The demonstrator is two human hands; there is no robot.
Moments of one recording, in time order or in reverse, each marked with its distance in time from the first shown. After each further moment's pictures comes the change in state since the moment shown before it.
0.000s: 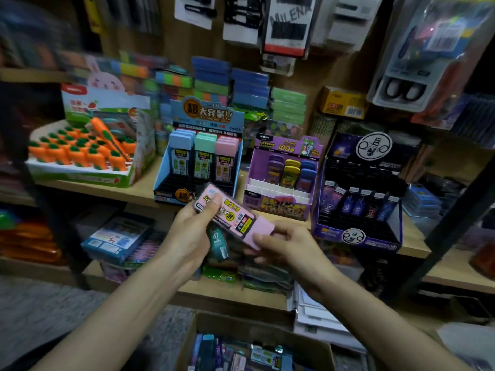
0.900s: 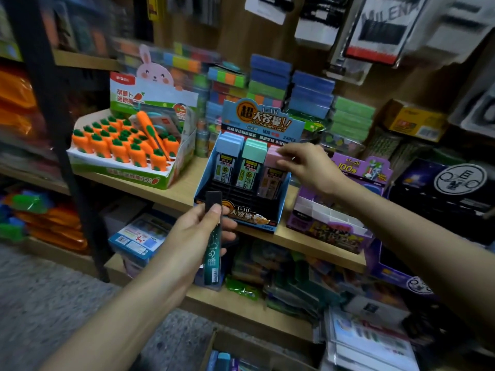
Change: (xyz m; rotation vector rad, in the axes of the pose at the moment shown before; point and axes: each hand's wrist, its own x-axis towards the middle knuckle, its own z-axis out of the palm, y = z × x) left_hand 0.025 0.023 -0.071 0.222 0.103 0.043; right_hand 0.170 -0.095 0.022 -1.229 0.037 -0.627
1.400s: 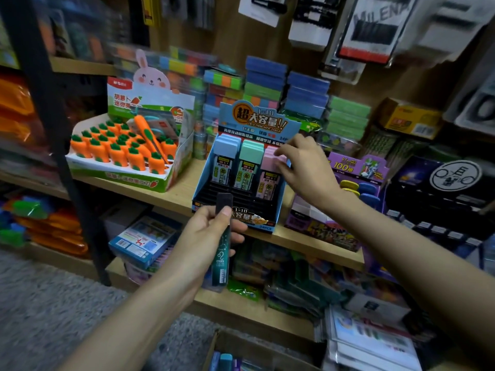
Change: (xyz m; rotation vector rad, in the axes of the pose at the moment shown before) left_hand 0.002 -0.004 0.013 0.005 -0.036 0.027; right_hand -0.007 -0.002 0.010 -0.384 0.149 0.000
